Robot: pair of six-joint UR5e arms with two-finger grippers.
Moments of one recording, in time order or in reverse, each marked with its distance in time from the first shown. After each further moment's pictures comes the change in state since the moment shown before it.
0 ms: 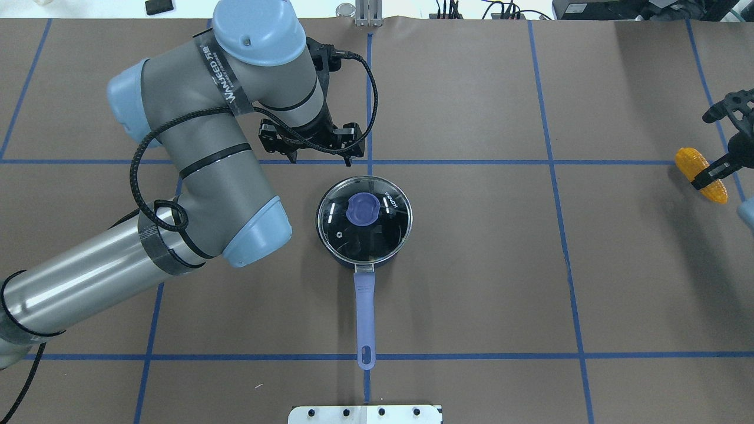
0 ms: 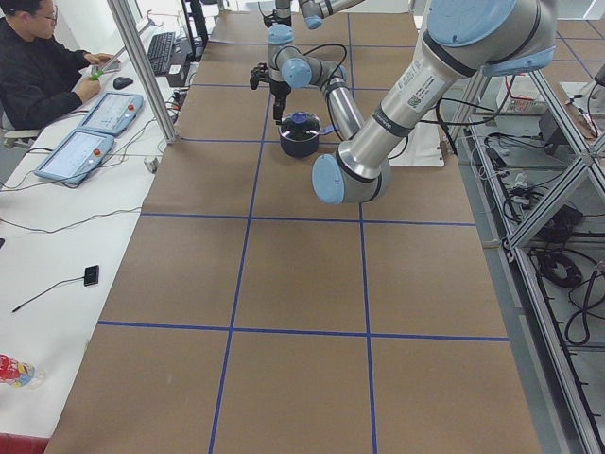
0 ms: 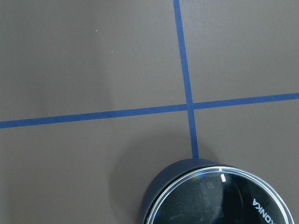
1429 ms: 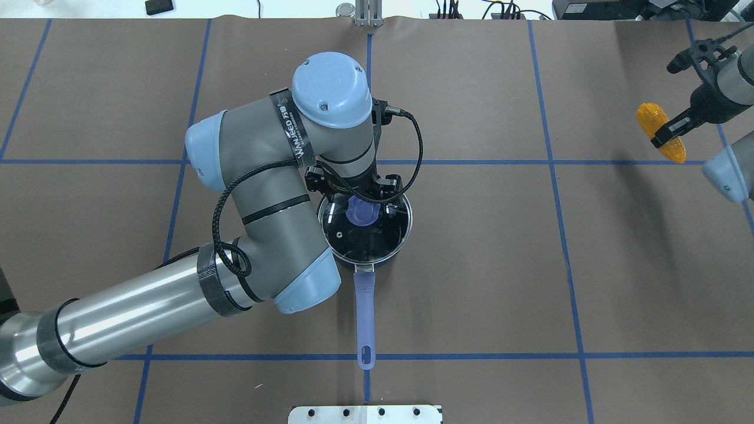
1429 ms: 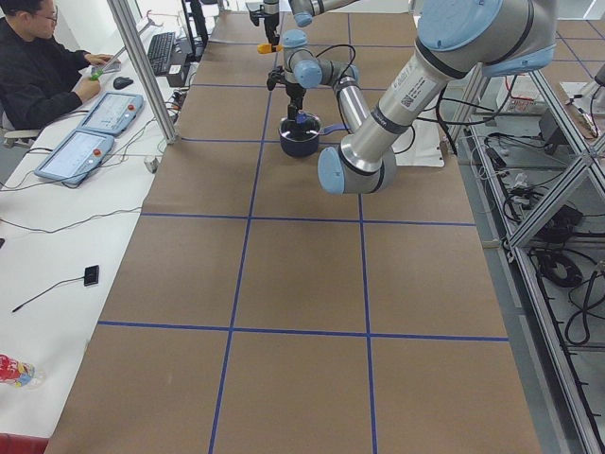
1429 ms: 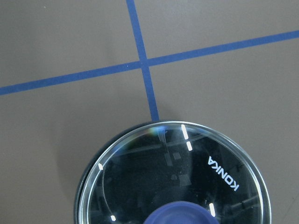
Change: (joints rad) left arm 0.114 -0.061 0.086 -0.011 0.035 0.034; right arm -0.006 0.118 0.066 -0.083 0.025 0.078
